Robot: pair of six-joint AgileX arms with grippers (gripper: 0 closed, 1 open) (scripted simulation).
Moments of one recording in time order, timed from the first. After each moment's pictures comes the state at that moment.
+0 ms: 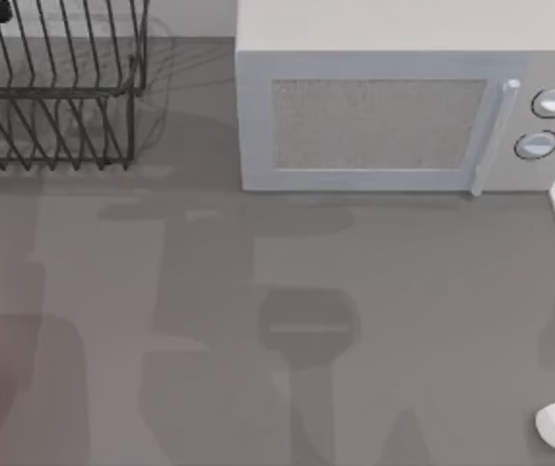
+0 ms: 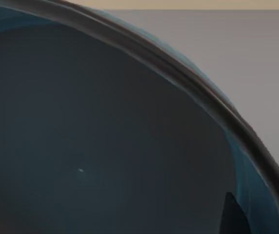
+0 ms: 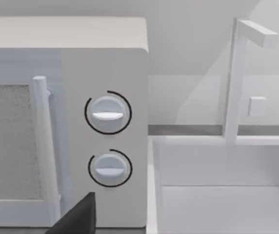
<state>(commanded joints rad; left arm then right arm) 0.07 1.74 0.93 0.81 0.11 0.01 0.00 0.00 0.00 0.00 0.00 0.00</state>
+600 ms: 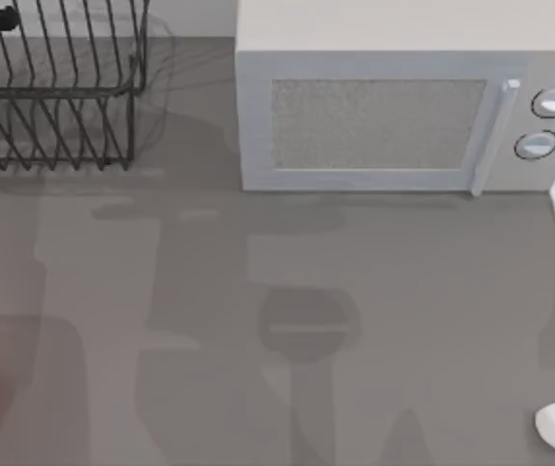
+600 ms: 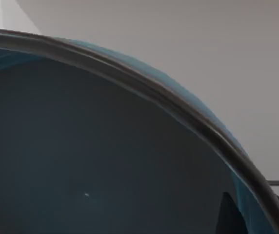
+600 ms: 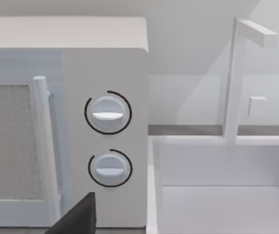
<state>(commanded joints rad) 0.07 1.76 0.92 0.83 0.11 0.02 0.00 0.00 0.00 0.00 0.00 0.00</state>
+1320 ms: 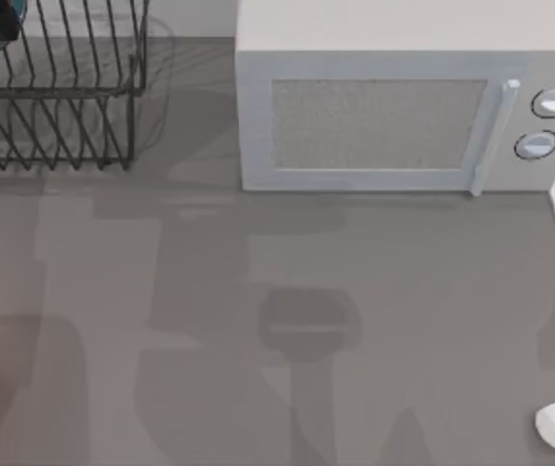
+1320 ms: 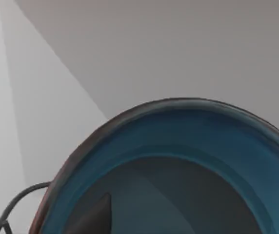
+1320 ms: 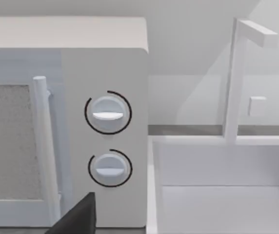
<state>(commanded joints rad) 0.07 1.76 0.92 0.83 0.11 0.02 0.00 0.00 0.00 0.00 0.00 0.00</state>
